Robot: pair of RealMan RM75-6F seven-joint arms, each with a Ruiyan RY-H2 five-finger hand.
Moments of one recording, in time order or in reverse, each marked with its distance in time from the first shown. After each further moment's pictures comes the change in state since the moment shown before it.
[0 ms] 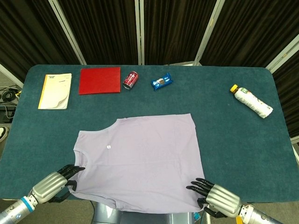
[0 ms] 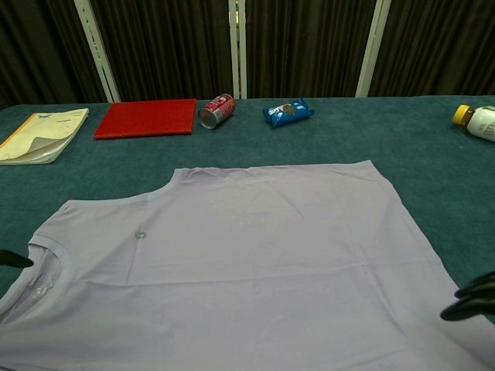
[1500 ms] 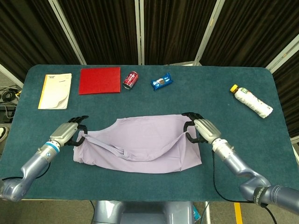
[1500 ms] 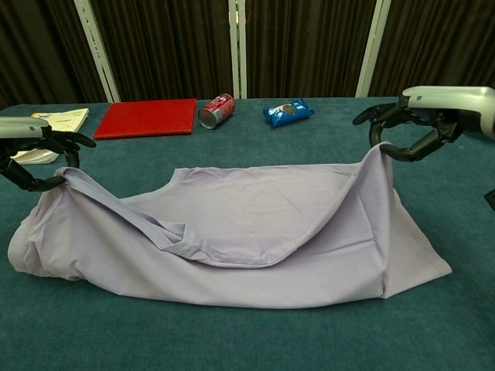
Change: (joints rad) left arm -0.283 -0.075 -0.418 0.012 -0.711 -0.504 0.096; right arm 0.272 -0.144 0.531 0.037 0.780 -0.541 0.127
